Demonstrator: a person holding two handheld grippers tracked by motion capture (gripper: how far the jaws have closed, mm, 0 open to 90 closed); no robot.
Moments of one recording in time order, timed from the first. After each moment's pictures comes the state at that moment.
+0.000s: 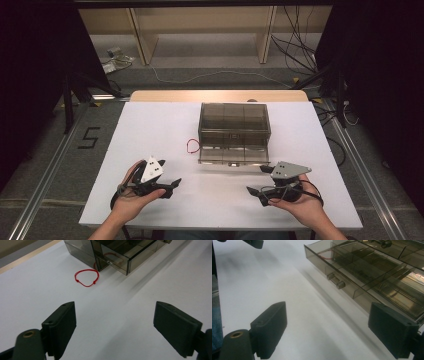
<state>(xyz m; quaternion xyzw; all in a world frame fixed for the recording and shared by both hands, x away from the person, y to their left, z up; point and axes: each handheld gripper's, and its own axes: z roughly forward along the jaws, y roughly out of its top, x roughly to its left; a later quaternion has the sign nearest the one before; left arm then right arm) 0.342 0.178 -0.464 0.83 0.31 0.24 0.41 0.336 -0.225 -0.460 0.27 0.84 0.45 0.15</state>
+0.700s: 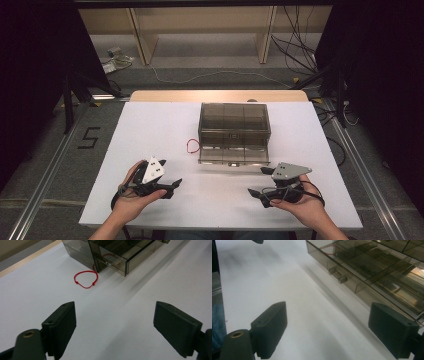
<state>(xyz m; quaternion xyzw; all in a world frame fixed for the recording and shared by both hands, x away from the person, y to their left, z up) 0.341 0.175 -0.464 0.83 0.30 0.25 0.40 0.335 -0.229 -0.462 0.26 0.84 0.45 0.14</state>
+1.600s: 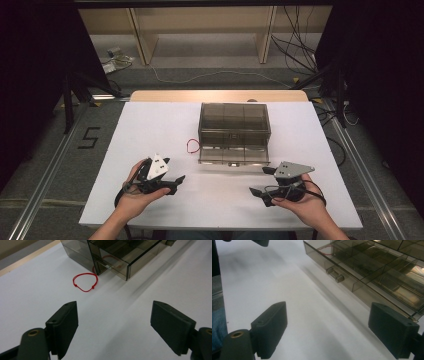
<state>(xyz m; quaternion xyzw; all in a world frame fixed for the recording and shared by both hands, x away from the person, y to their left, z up) 0.354 0.162 -0.468 0.83 0.31 0.24 0.39 0.337 -0.234 -0.462 0.28 0.84 0.45 0.13</state>
